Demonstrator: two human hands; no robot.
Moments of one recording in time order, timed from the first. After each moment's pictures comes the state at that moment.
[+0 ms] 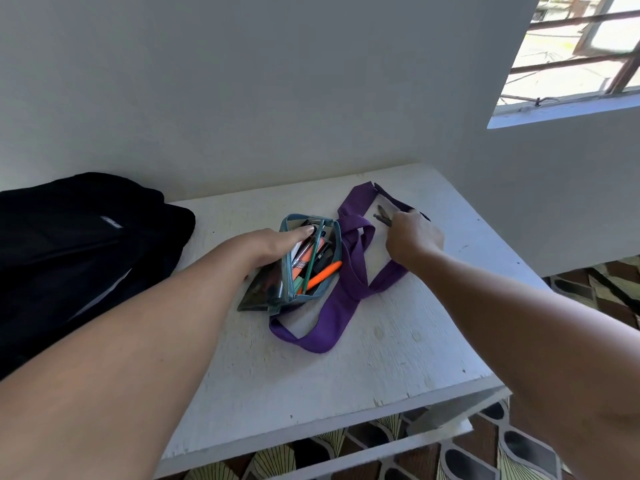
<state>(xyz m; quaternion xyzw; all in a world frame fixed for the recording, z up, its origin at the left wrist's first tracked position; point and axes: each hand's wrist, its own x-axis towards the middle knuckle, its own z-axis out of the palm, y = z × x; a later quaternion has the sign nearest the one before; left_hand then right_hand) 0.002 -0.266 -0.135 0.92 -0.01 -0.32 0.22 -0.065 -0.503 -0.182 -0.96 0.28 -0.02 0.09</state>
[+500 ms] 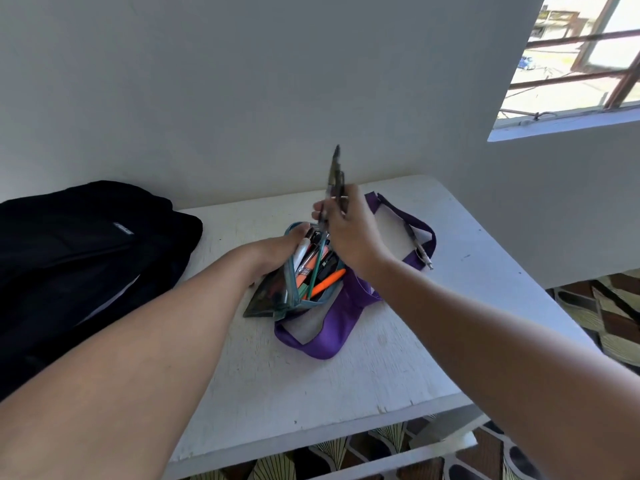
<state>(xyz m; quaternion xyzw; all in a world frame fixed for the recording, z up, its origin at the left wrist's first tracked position) -0.018 -0.260 -0.118 0.90 -0.04 -0.32 0.28 -0.055 -0.402 -0.144 -0.75 0.09 -0.21 0.62</state>
